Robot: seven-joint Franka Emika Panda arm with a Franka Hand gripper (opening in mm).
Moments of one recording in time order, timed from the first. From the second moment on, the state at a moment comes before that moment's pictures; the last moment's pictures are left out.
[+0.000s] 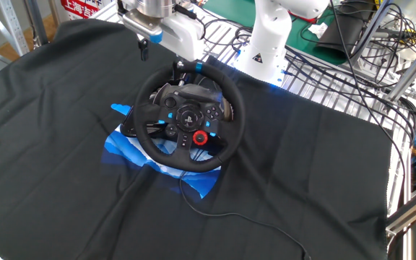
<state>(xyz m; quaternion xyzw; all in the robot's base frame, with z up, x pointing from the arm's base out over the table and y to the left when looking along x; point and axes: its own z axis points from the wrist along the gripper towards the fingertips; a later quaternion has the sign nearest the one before) 0.421 -0.126 0.312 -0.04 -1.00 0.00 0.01</state>
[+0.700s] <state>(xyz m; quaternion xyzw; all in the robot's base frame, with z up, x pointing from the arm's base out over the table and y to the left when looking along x) 0.422 -0.127 0.311 -0.15 -0.99 -0.02 0.04</state>
